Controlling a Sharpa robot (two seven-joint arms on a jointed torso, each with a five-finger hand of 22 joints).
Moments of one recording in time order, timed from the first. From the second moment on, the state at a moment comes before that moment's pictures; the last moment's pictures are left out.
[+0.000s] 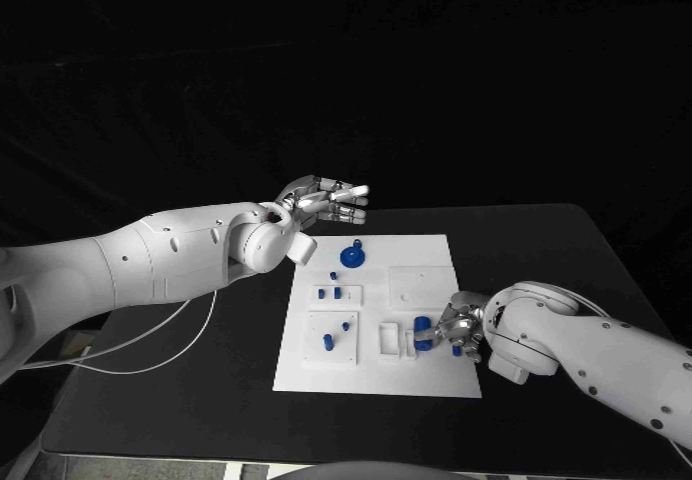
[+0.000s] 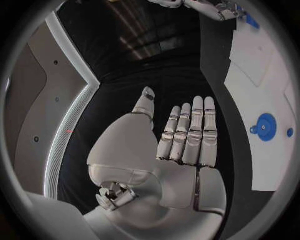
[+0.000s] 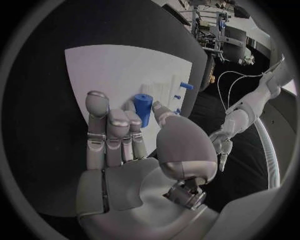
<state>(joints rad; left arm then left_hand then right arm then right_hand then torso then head) 1.25 -0.76 -0.10 1.24 -0.07 -0.10 0.31 1.30 -0.03 -0.08 0.02 0.06 0.97 0.14 0.06 0.06 1.05 0.14 0.06 0.06 1.15 0.12 0.07 0.08 0.05 1.04 0.11 0.09 0.08 1.01 -0.61 0.07 1.42 -1.12 0.09 -0.67 1.07 -0.09 0.22 0.13 0.05 1.08 0.09 0.07 0.10 1.28 -0.01 1.06 1.20 1.44 -0.08 1.06 0.97 0.09 1.46 -0.11 0.64 1.09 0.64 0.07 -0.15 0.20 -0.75</state>
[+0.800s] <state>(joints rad) 1.25 -0.76 -0.10 1.24 -0.09 -0.10 0.29 1.31 -0.06 -0.06 0.07 0.06 0.93 0.14 0.06 0.06 1.04 0.15 0.06 0.06 1.15 0.12 0.07 0.08 0.05 1.04 0.11 0.09 0.08 1.02 -0.56 0.06 1.35 -1.16 0.08 -0.65 1.07 -0.11 0.22 0.15 0.08 1.08 0.09 0.07 0.50 1.28 -0.01 1.06 1.20 1.44 -0.08 1.06 0.97 0.09 1.47 -0.10 0.63 1.10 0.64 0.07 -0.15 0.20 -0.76</state>
